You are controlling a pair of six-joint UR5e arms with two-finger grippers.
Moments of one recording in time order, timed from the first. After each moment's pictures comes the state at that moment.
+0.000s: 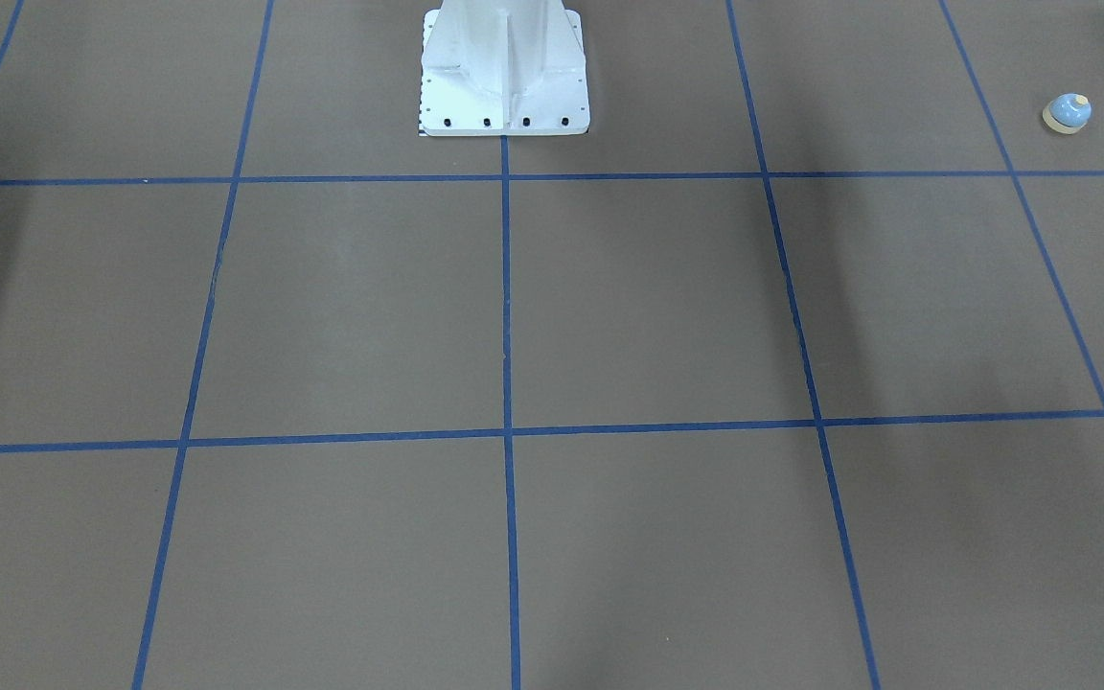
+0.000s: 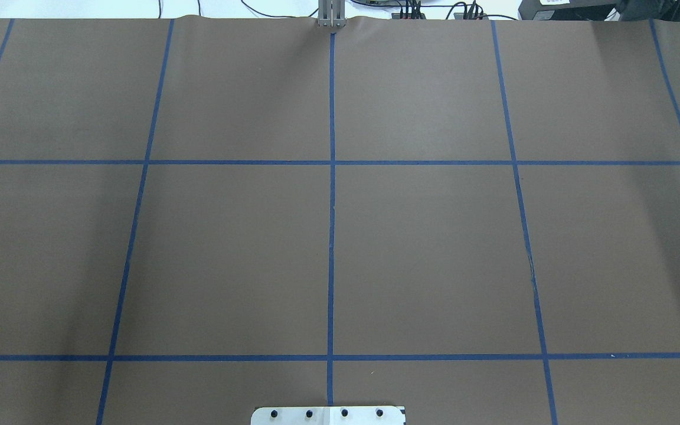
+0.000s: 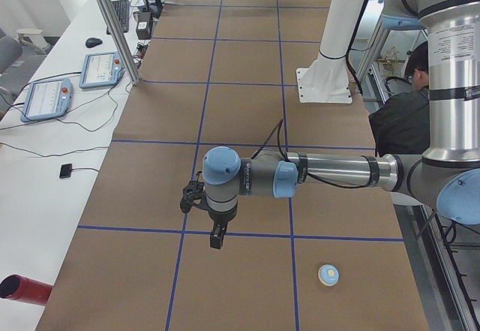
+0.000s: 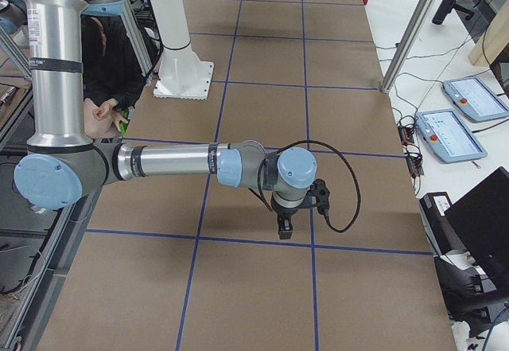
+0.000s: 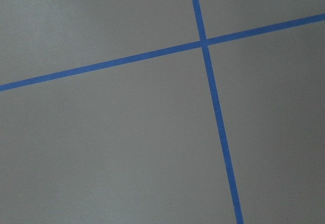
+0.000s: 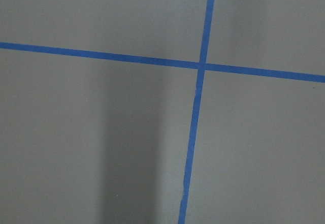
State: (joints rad) left arm -1.60 -1.43 -1.74 -1.58 -2.27 0.18; right arm 1.59 -1.60 1.69 -1.72 2.41 -0.17
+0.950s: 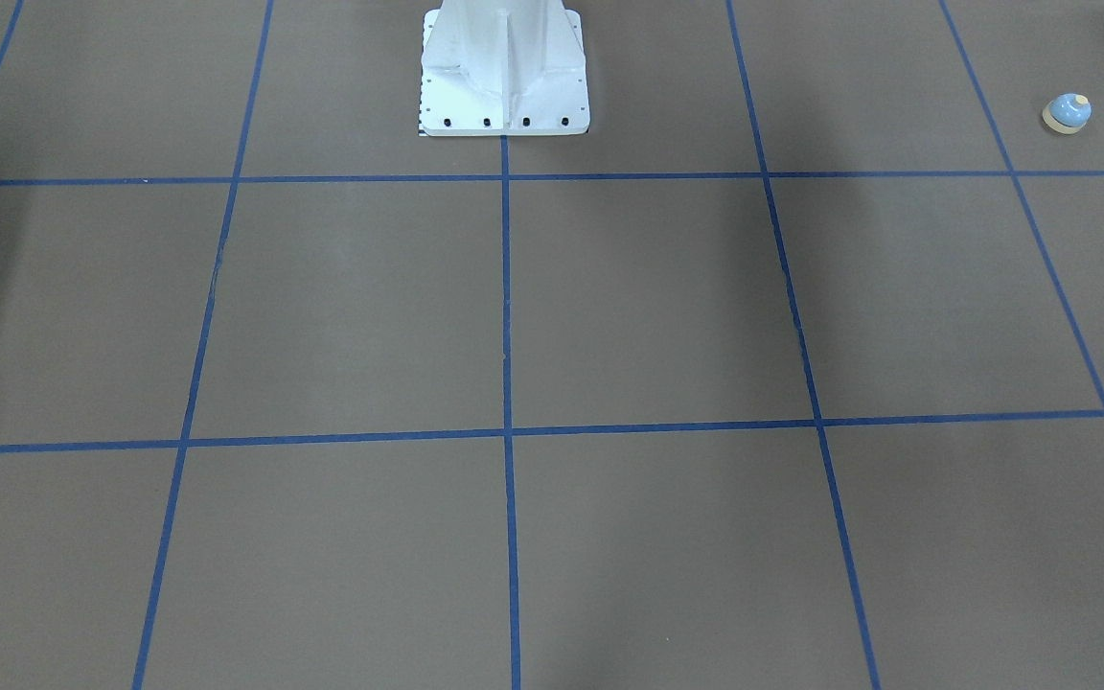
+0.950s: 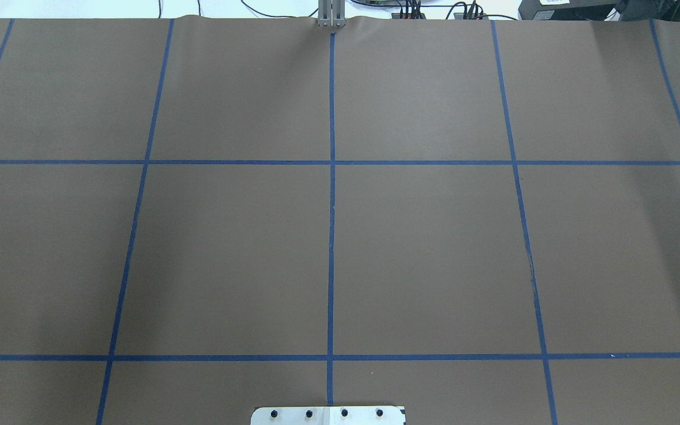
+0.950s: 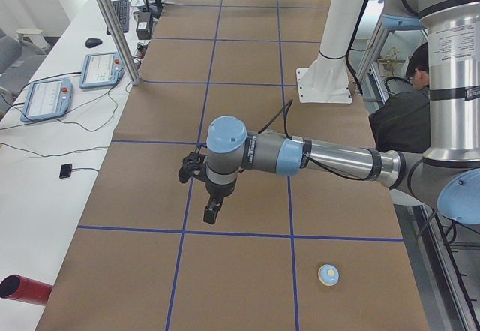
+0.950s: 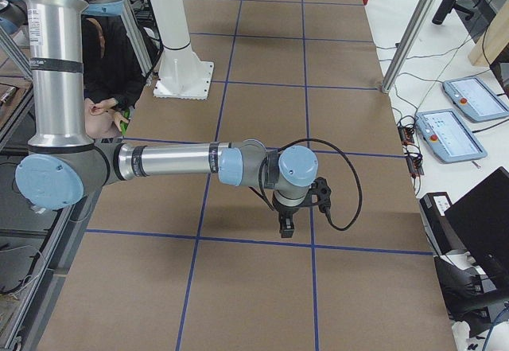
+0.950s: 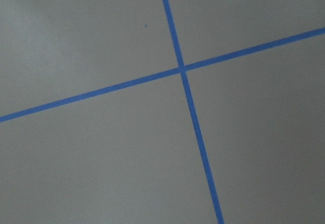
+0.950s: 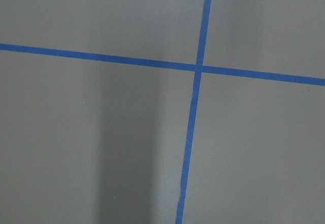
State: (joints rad) left arm -1.60 -1.42 -1.93 -1.56 -2.27 0.18; right arm 1.59 -1.59 1.69 -1.72 2.42 -0.17
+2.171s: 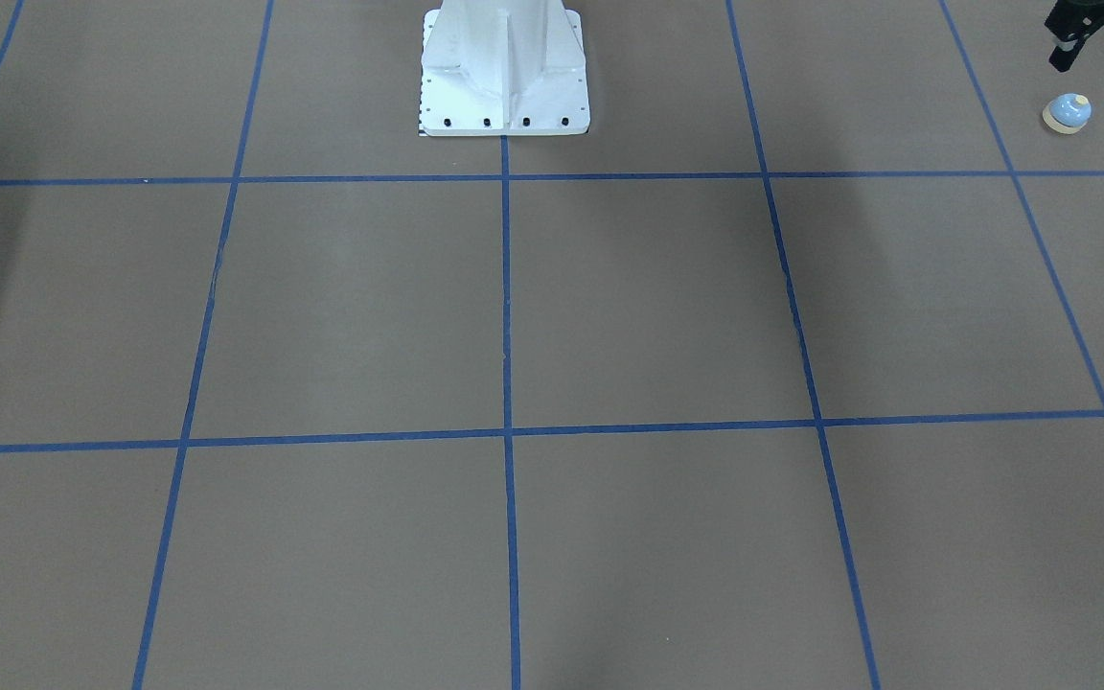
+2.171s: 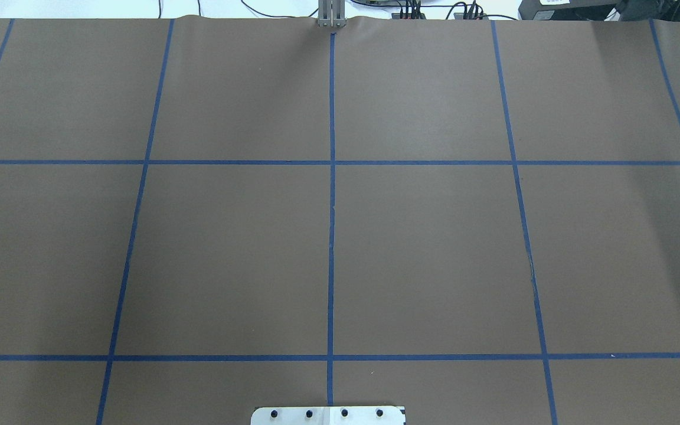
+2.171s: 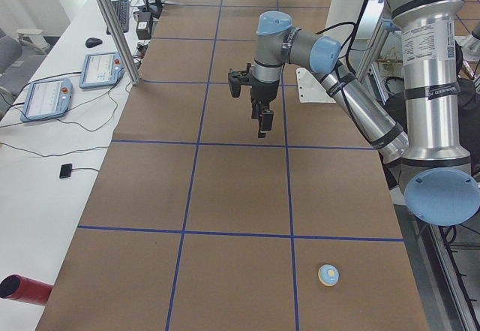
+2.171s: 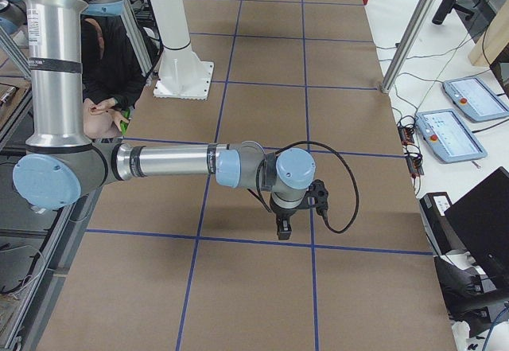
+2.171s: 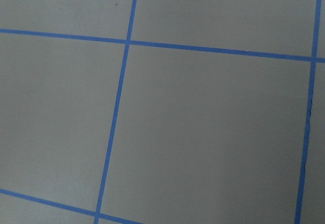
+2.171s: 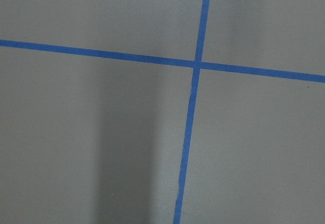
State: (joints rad) left arm -1.14 -1.42 -2.56 -1.07 -2.02 -0.82; right arm 1.59 -1.61 1.69 -1.72 2.41 -0.17
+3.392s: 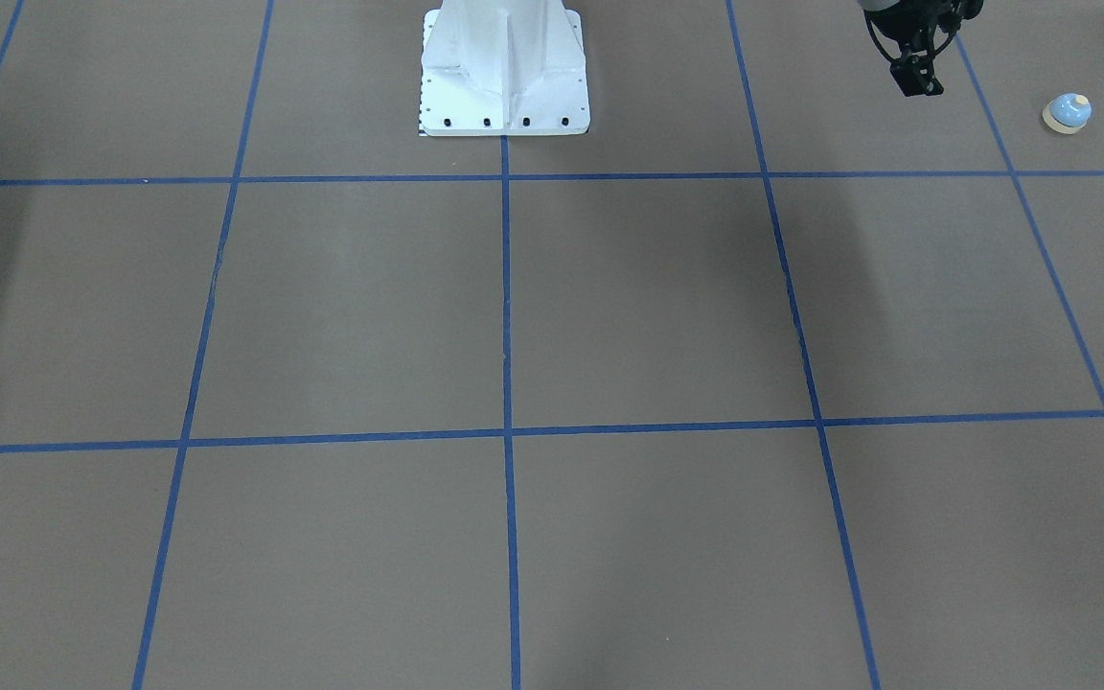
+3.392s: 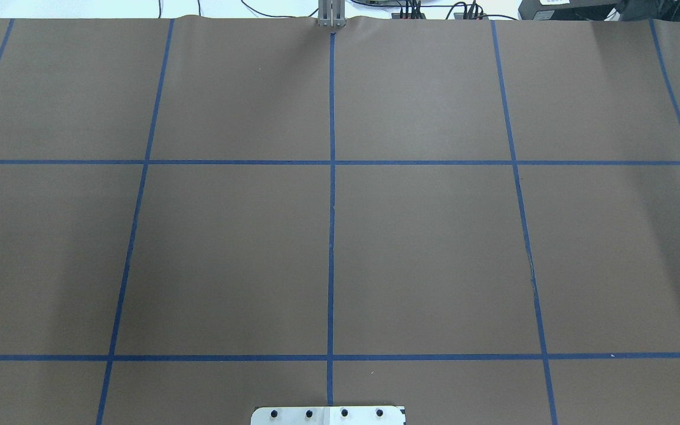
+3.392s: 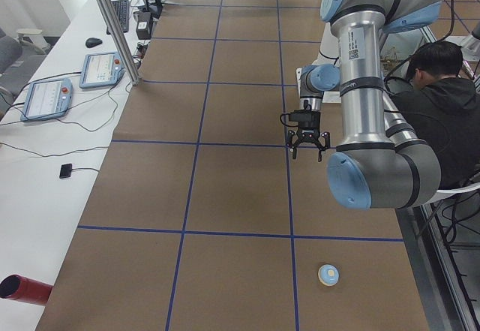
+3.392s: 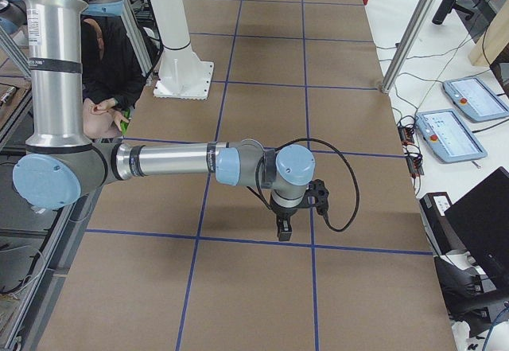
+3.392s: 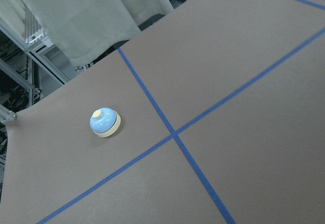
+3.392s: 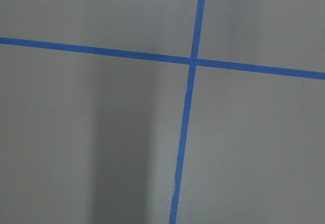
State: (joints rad) left arm -0.10 -1.27 -2.47 -0.84 -1.54 -2.63; right arm 1.59 -1.60 1.70 -1.72 2.37 -0.16
